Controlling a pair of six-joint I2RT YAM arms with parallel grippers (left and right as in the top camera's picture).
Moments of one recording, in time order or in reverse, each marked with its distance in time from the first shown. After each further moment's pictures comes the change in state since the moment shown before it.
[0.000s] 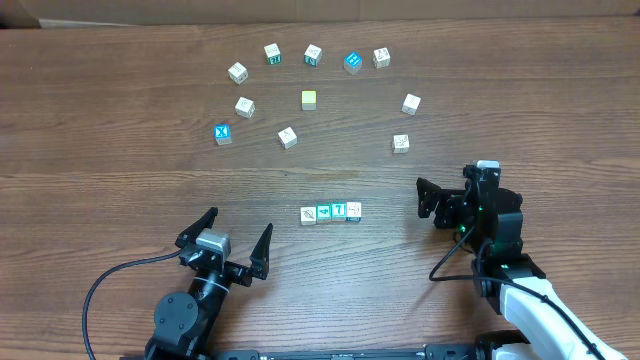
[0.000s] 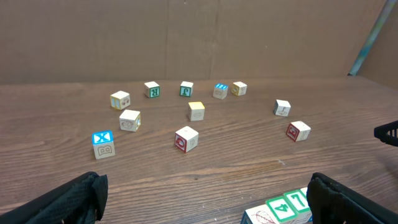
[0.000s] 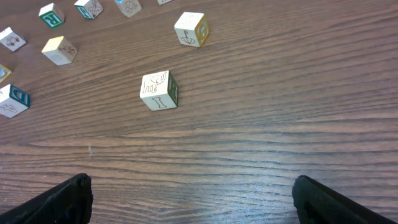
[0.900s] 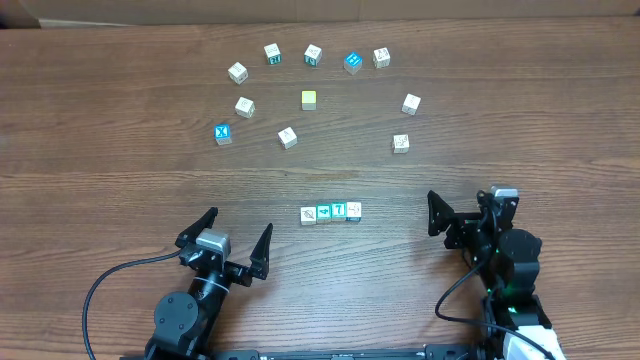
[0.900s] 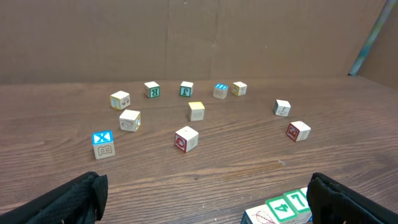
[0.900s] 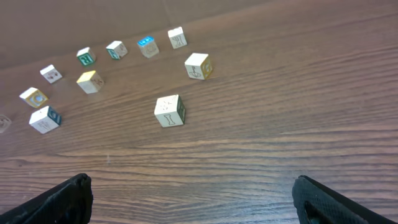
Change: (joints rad) left arm 0.000 0.000 0.000 0.000 0.000 0.000; right arm -0.071 -0.312 -0.227 0.132 -0.063 -0.013
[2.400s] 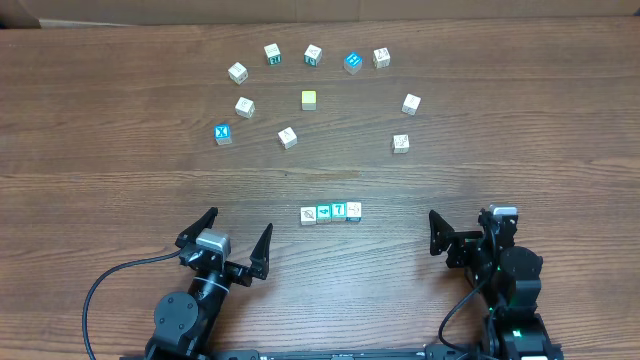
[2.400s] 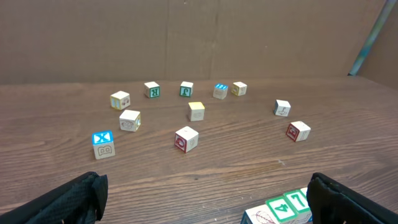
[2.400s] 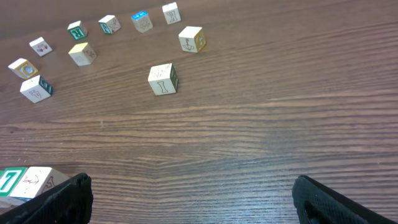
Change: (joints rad) left arm 0.000 0.000 0.000 0.000 0.000 0.000; right arm -0.001 -0.346 -0.042 -0.366 0.012 -0.052
